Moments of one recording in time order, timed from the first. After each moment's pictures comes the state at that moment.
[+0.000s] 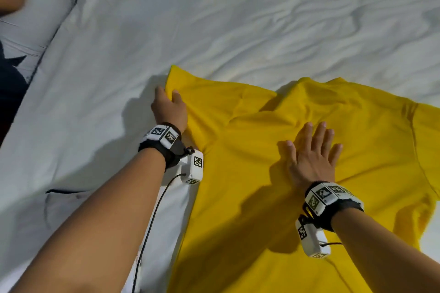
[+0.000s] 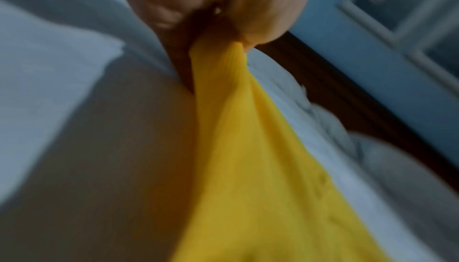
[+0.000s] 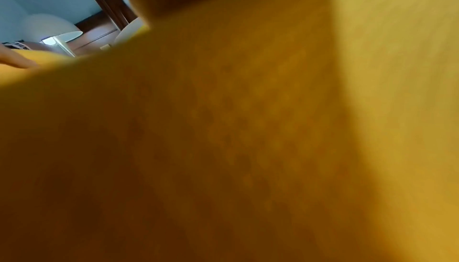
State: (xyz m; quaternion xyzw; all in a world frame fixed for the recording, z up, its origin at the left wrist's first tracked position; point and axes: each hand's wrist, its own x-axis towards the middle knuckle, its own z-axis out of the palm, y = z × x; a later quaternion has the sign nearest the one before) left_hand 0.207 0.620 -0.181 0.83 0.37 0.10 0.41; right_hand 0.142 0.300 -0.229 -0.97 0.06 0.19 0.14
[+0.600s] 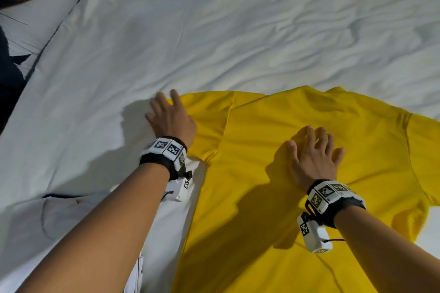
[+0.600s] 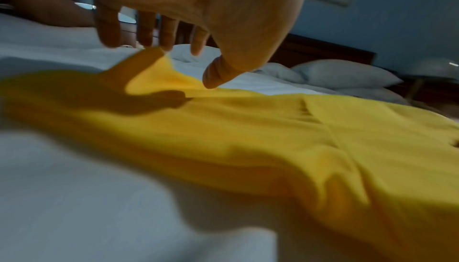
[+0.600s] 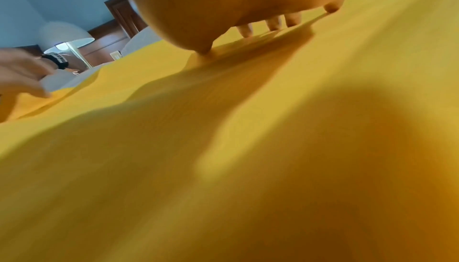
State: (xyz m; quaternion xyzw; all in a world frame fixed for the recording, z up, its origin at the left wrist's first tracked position) left_hand 0.185 0.617 -0.176 0.97 0.25 -0.04 0.04; right_hand 0.157 0.304 -0.219 -0.98 0.08 0.14 0.11
